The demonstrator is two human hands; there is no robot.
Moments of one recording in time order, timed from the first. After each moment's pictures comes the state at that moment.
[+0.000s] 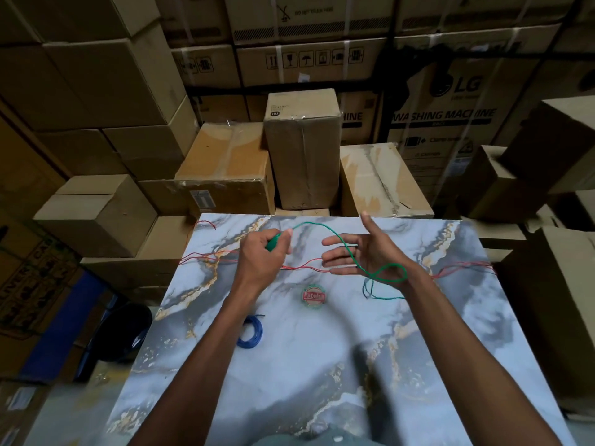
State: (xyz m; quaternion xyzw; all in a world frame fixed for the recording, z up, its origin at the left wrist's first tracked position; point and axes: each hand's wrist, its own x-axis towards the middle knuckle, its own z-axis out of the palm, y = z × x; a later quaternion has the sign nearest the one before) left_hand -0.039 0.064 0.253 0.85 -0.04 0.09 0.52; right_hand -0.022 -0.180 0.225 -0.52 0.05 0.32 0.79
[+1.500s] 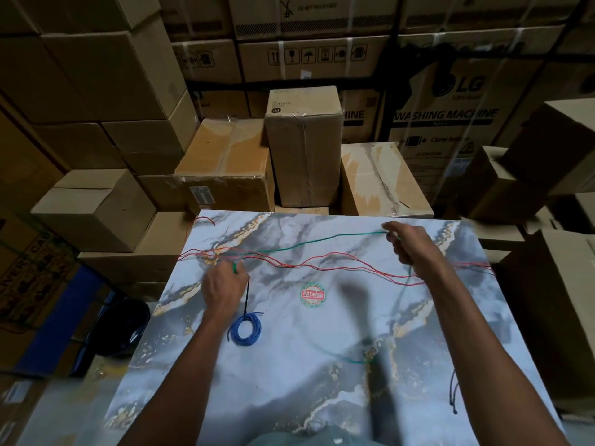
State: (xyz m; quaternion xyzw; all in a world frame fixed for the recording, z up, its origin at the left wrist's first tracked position) left_hand -0.029 0.130 0.164 0.96 0.18 0.05 0.20; right_hand -0.017 -0.234 0.222 -0.72 0.25 0.08 0.64
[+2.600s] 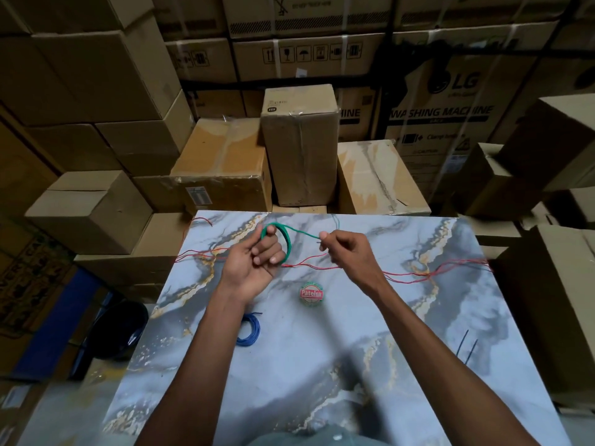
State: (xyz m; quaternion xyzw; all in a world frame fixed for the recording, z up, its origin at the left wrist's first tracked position) left_hand -0.034 0.080 0.244 0.27 0.02 -0.24 0.93; right_hand -0.043 -0.132 0.213 -0.75 -0.03 -0.05 0.66
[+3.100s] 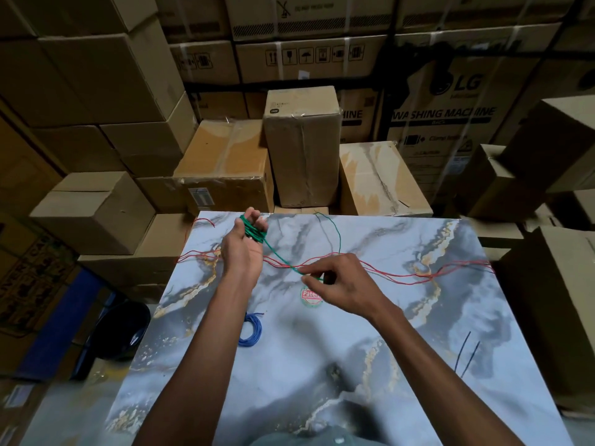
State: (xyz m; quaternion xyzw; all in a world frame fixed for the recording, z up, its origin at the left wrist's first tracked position) left_hand 0.005 0.077 0.228 0.33 0.15 0.03 0.93; right_hand -0.077 -0.117 0.220 -0.88 -0.14 -0.01 0.45
